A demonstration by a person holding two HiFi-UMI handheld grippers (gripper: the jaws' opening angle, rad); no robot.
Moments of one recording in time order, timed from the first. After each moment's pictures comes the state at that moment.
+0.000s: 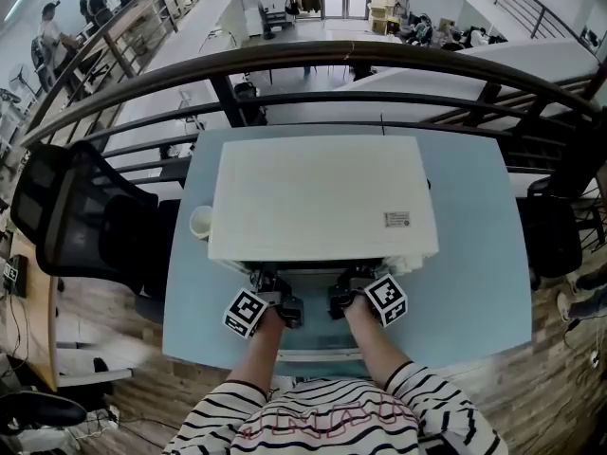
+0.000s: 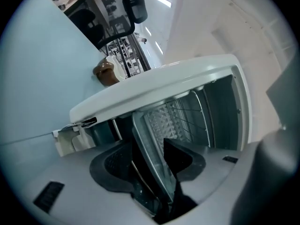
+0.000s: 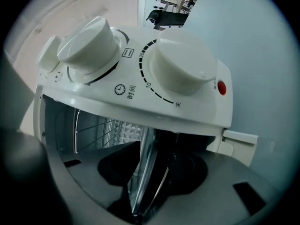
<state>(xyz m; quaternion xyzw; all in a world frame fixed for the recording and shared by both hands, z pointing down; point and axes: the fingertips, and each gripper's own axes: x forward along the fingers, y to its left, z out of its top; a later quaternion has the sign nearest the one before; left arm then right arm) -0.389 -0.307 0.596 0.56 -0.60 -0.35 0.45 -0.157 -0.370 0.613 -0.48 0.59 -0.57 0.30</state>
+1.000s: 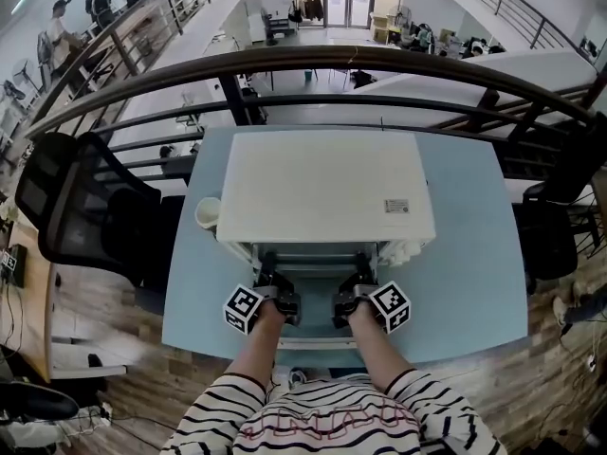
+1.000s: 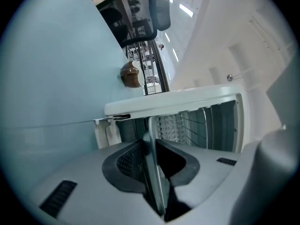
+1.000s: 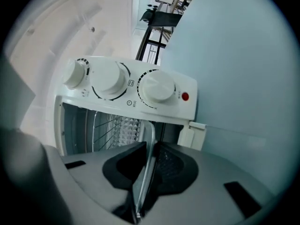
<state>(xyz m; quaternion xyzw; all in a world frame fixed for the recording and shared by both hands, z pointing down) -0.398 -0.272 0.618 0.49 -0.59 -0.41 0.50 -0.146 -0.317 0.619 -0.48 0.56 -0.60 0.29</state>
